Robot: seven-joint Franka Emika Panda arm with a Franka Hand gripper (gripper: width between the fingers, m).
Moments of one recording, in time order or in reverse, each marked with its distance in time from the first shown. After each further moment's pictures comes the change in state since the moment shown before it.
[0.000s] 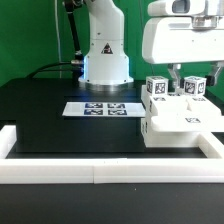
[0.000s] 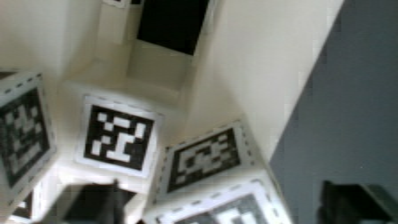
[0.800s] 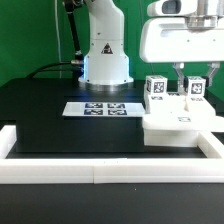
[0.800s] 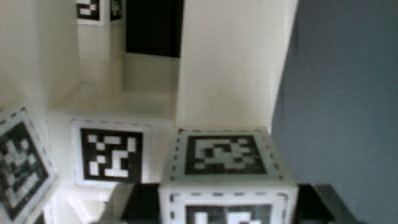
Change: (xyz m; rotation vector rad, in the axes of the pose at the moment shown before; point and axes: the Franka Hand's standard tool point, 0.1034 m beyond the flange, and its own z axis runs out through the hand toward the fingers) arm 0.000 0.001 0.000 0.003 0.000 0.349
